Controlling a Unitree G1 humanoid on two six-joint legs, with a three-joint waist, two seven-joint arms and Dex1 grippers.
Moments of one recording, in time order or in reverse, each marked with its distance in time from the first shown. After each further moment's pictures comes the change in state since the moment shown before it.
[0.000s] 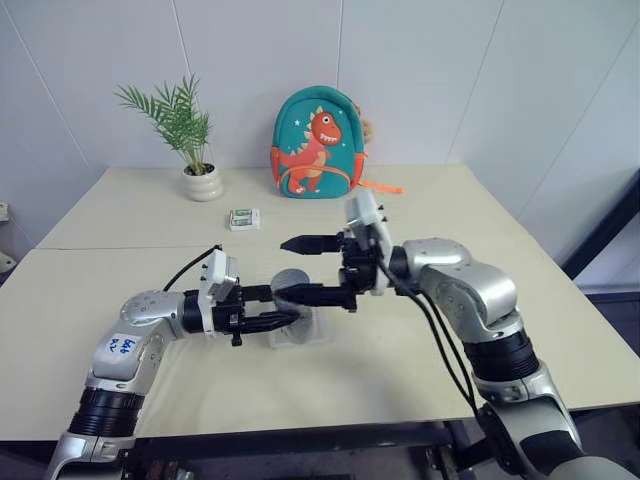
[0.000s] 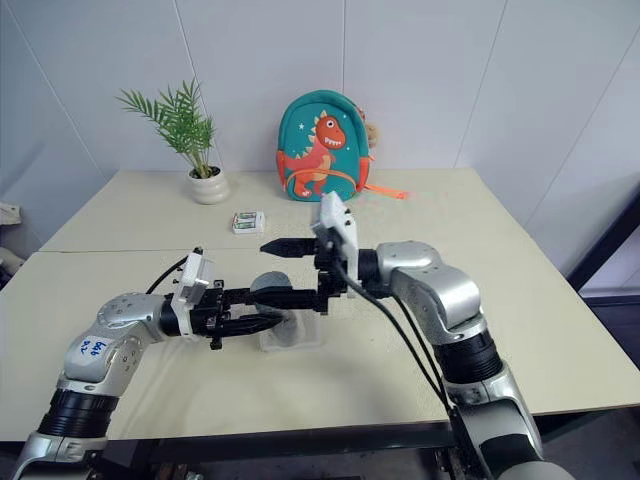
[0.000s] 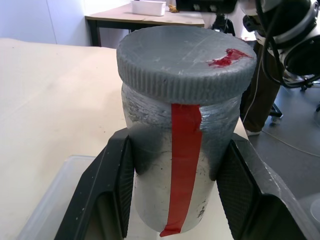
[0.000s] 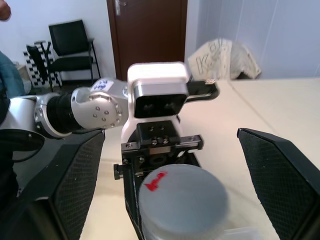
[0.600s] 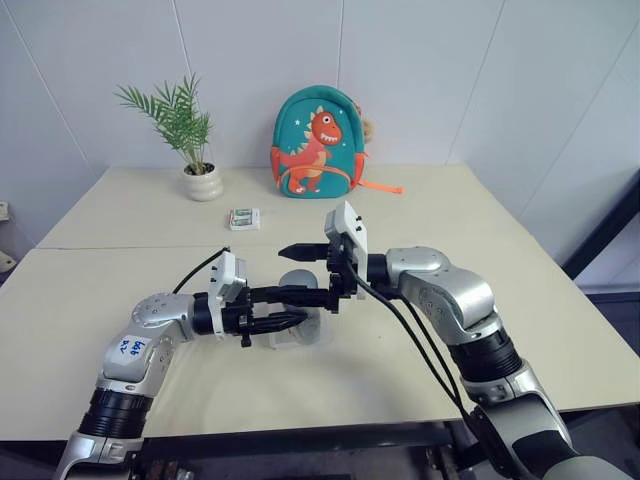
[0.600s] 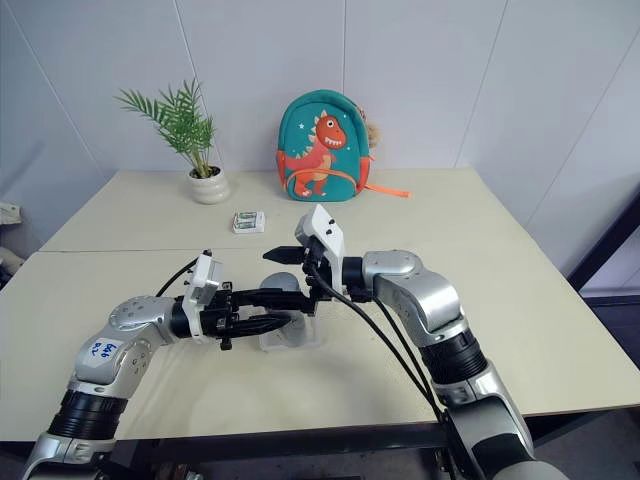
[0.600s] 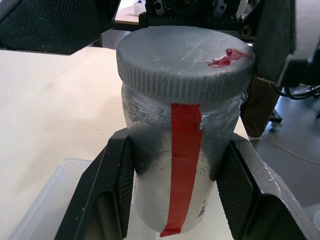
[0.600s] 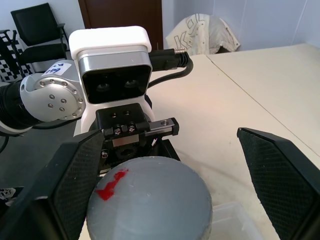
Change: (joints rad) left arm 0.000 -0.024 -0.024 -0.005 0.000 0.007 0.037; right arm -0.005 0.022 0.034 0.094 -0.071 -0.046 -0.066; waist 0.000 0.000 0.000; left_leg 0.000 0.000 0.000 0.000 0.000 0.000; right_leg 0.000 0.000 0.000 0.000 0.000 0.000
